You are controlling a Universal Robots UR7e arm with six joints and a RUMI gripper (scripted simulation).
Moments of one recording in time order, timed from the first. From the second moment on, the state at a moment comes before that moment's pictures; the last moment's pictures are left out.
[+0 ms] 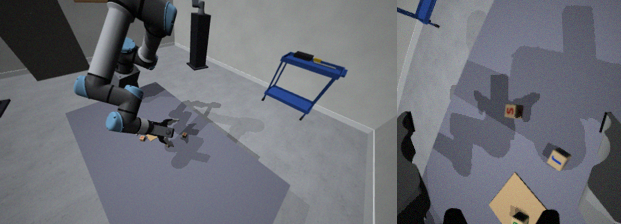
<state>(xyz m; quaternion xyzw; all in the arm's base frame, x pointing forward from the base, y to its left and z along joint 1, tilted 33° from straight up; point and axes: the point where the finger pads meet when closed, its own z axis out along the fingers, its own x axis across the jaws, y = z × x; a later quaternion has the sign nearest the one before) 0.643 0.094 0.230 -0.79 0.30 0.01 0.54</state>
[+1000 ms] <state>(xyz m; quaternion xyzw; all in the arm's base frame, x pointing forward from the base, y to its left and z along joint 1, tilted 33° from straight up) 0.642 0.134 0.159 -0.84 0.26 -0.05 0.48</state>
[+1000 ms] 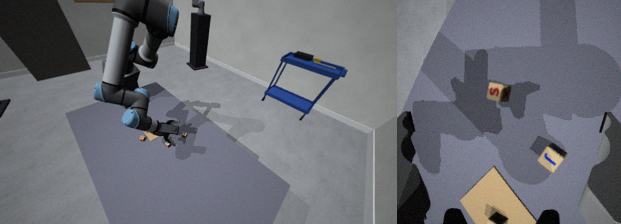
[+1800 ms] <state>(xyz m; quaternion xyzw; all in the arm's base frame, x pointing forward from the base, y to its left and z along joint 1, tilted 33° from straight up) 0.637 0.165 0.125 -0.86 0.24 -0.12 0.44</state>
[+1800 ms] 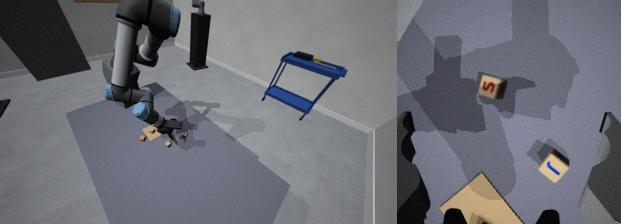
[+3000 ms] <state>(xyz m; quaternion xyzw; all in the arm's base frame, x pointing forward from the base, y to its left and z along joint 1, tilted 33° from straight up) 0.610 0.212 0.120 -0.85 0.23 -0.24 0.41</state>
